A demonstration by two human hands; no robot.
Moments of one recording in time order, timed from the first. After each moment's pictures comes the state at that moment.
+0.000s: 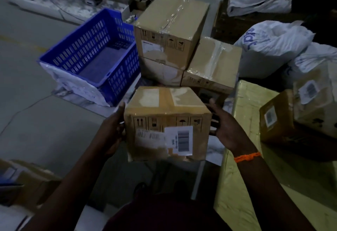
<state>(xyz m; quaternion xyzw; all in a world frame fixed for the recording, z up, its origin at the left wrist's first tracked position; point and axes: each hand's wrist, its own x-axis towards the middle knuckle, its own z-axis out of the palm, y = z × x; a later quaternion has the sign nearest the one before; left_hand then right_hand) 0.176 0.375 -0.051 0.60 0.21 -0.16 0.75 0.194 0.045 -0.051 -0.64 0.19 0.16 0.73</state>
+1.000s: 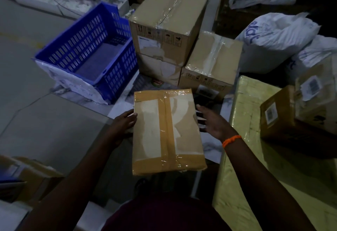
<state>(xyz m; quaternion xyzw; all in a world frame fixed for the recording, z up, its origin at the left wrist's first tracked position) 0.211 0.358 -0.112 0.68 0.26 -0.22 0.65 0.230 0.034 -0.115 -0.61 0.24 0.26 0.70</state>
